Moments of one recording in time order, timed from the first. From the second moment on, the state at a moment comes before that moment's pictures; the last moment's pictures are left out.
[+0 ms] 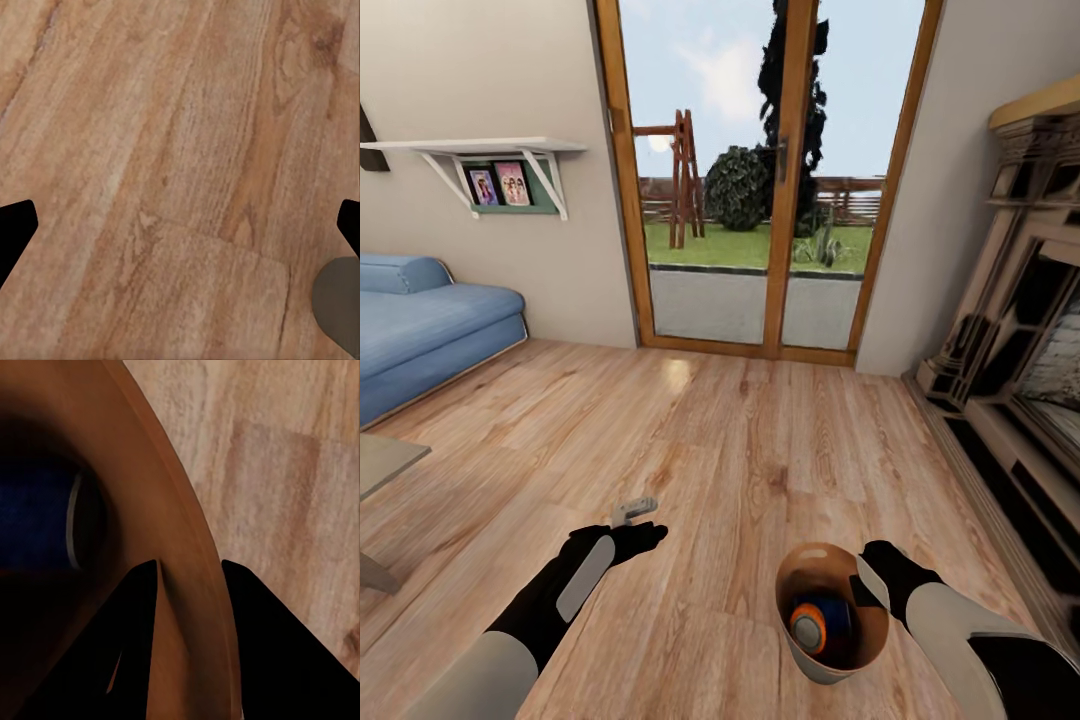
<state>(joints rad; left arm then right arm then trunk) -0.60 0.04 -0.31 -0.87 0.70 0.57 0.25 -0.84 -0.06 0.00 -0.14 0.01 0.59 -0.22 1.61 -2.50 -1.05</state>
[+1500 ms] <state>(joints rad) -0.60 0.04 -0.31 -0.87 0.70 0.57 0.25 -0.84 -0.06 0.00 -0.15 0.00 0.59 -0.21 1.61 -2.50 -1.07</state>
